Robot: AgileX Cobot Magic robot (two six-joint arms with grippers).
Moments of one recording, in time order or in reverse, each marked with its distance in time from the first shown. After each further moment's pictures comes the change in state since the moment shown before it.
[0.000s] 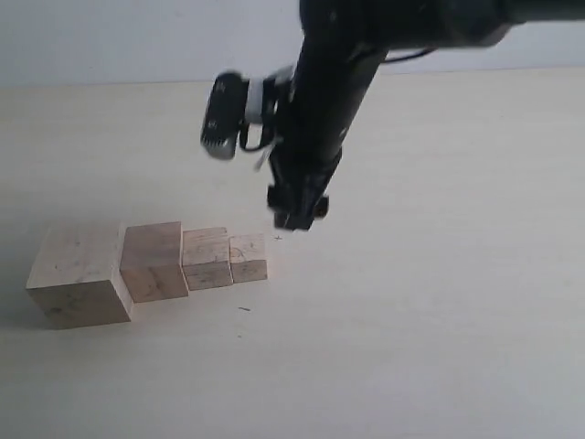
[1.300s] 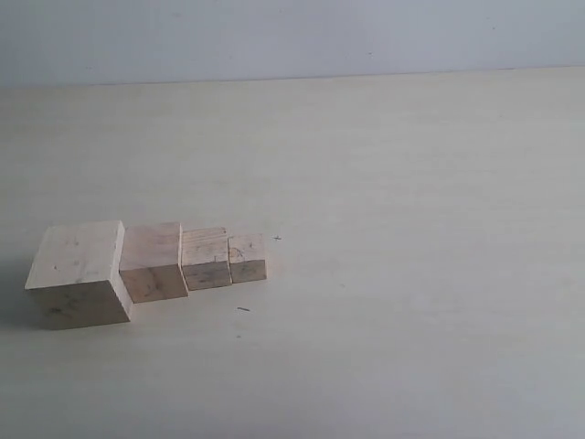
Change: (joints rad) left arm 0.000 0.000 0.000 0.000 0.000 0.000; right arm -0.216 -1.914 1.470 0.148 -0.804 0.667
